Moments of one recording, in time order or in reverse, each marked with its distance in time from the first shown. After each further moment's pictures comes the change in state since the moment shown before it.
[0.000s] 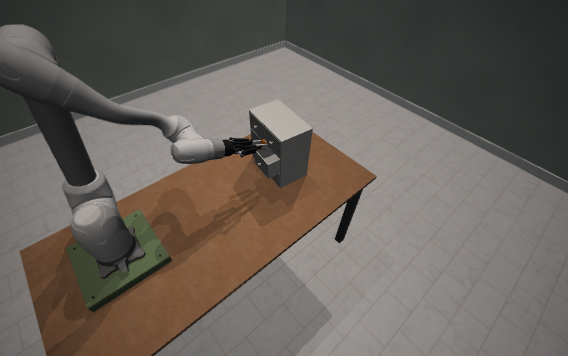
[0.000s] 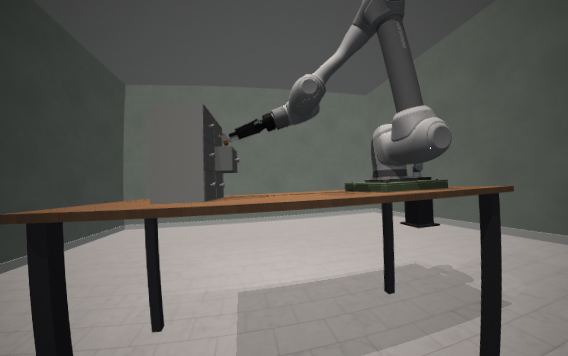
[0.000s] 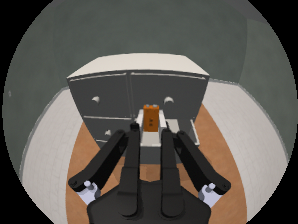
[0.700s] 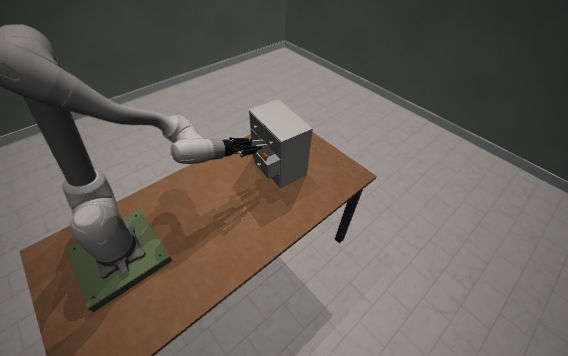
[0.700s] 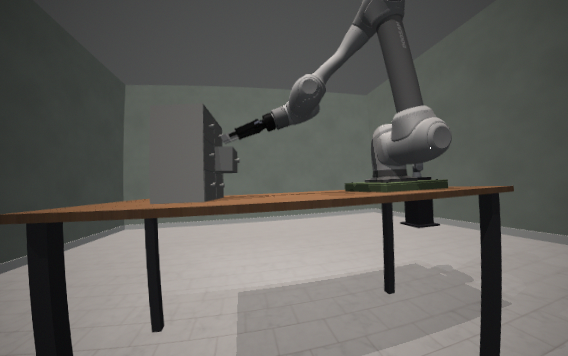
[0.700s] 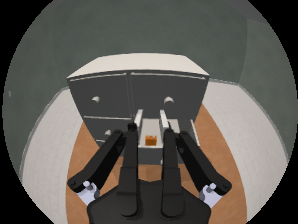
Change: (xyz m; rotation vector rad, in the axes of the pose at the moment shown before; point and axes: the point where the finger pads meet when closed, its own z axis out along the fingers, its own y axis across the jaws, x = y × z) arm 0.000 0.000 0.000 0.000 0.000 0.000
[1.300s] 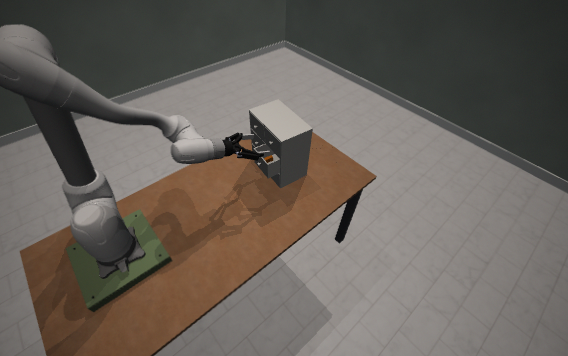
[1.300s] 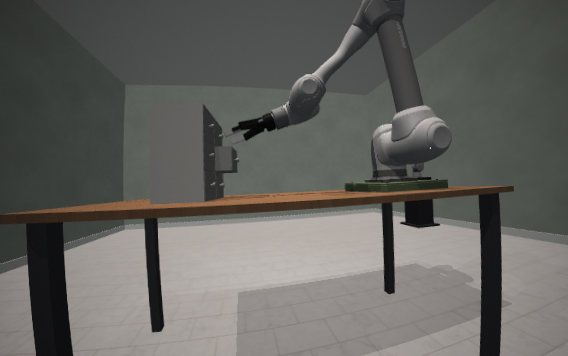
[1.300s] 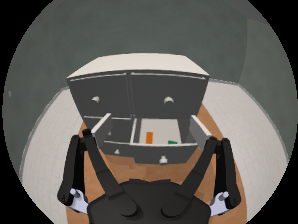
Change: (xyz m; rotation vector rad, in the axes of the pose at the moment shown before) arm 0.000 0.000 0.000 0.000 0.000 0.000
